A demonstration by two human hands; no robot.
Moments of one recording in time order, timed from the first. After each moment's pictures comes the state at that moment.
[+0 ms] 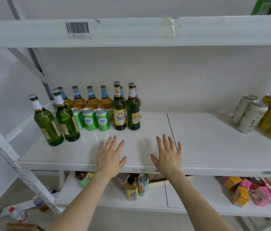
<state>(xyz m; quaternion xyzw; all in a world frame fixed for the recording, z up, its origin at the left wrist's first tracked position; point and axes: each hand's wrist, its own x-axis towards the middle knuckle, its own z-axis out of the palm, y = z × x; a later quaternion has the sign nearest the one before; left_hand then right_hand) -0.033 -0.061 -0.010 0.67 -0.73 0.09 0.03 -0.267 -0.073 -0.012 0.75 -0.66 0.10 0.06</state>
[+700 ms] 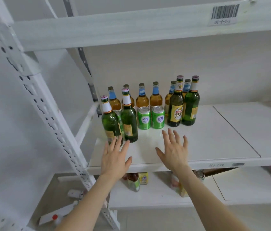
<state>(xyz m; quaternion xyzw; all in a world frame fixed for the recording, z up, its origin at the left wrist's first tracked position) 0.259 -0.059 -0.012 0.64 -0.76 0.10 0.08 0.024 -0.078 -0.010 0.71 -0.69 0.13 0.07</state>
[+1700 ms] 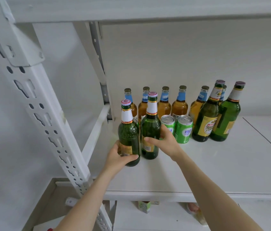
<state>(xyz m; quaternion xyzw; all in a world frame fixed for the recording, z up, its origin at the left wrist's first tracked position) 0.336 -0.177 -0.051 0.62 -0.51 -0.42 0.42 0.118 -0.217 -0.001 0.62 -0.48 0.42 -0.46</state>
